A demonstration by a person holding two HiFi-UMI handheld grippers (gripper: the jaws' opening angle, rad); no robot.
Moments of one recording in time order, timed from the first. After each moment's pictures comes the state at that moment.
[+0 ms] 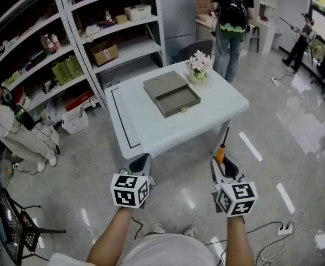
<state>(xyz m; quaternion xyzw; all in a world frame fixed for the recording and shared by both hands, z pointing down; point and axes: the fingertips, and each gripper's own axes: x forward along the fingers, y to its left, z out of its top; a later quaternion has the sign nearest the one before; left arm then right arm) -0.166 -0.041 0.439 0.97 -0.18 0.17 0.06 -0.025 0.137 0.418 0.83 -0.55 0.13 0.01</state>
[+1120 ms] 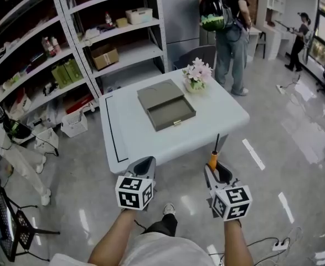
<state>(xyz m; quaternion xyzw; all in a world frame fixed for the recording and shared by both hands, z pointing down) -0.063 -0.043 0.459 0.96 -0.19 0.18 0.07 0.054 0.109 0.447 0.79 -0.59 0.14 0.02</state>
